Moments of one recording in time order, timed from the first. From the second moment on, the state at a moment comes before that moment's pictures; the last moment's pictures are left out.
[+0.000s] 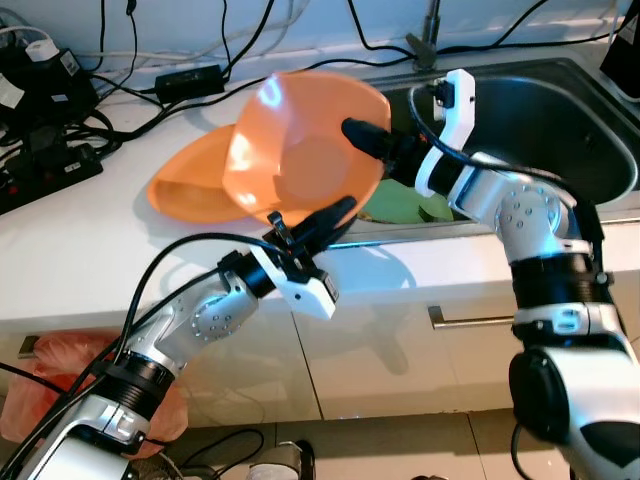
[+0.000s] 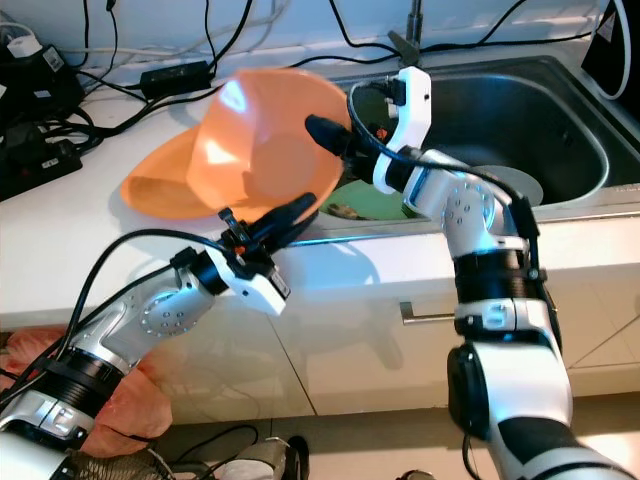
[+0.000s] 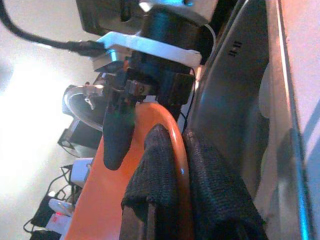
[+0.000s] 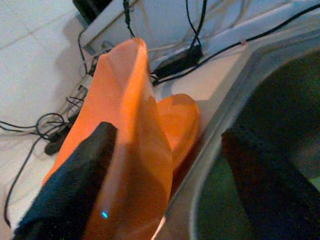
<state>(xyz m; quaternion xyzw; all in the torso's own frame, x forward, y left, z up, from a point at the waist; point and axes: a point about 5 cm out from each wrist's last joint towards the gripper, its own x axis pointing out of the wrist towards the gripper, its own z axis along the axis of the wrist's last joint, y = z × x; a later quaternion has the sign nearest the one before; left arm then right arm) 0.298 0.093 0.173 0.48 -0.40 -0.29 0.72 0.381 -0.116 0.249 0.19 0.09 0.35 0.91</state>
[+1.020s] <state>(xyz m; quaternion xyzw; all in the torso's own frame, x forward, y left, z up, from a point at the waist) 0.300 0.088 0.168 0.52 -0.39 -0.30 0.70 0.383 -0.118 0.255 0.10 0.13 0.38 0.91</state>
